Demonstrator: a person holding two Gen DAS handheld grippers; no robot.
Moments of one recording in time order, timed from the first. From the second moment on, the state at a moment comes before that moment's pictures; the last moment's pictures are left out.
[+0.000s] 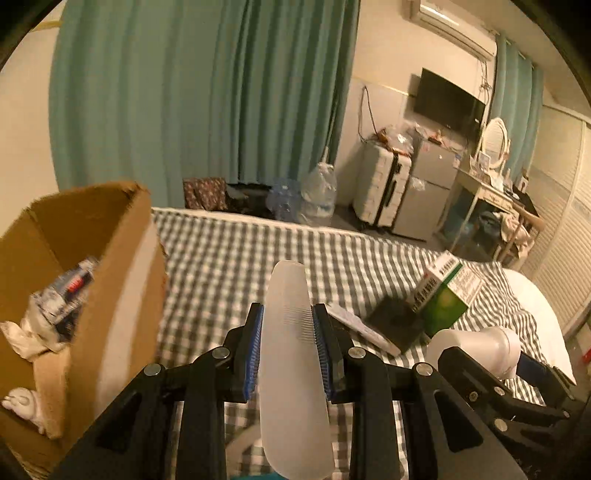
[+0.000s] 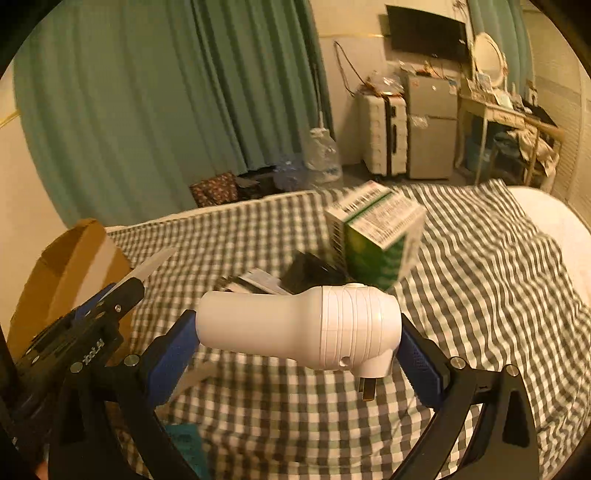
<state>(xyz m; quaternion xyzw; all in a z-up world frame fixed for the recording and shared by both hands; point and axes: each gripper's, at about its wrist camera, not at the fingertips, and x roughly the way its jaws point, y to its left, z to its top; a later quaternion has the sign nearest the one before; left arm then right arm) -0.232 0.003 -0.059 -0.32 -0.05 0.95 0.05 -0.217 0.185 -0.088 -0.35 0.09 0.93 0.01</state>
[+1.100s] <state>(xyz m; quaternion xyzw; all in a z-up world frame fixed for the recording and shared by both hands) -0.202 -0.214 -0.039 -0.29 -0.17 0.91 -0.24 -0.281 -0.039 -0.027 -0.38 0.06 0.89 -0.27</state>
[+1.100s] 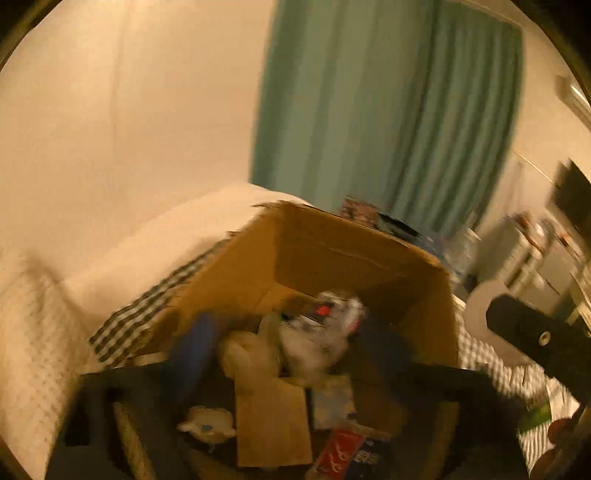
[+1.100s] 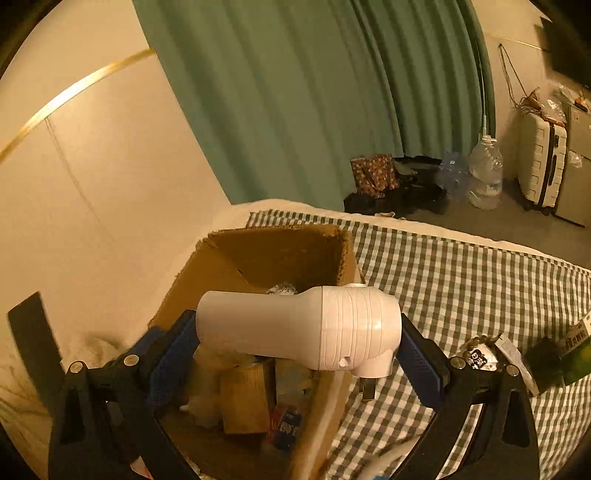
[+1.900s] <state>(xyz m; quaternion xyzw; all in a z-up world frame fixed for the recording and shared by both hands) -0.204 -0.181 -0.026 -0.29 -0.14 0.92 -0.22 -0.272 0.038 -0.053 -0.39 0.02 0.91 -0.13</state>
